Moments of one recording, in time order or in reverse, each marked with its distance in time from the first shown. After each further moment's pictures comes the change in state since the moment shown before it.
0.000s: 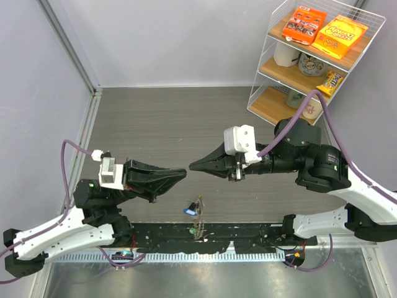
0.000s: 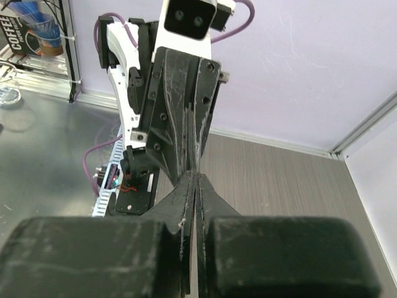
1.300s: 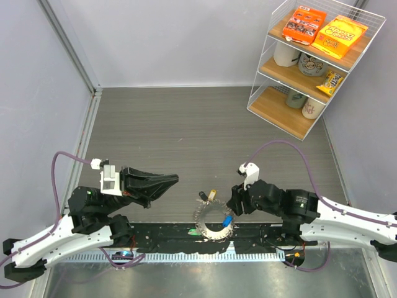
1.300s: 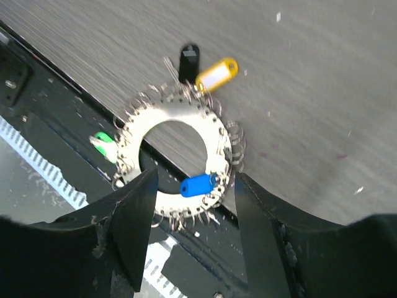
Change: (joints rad) left arm 0.000 -0.211 -0.084 -0.287 -0.105 0.052; right arm -0.047 -0.493 -1.089 -0.079 0.592 0.870
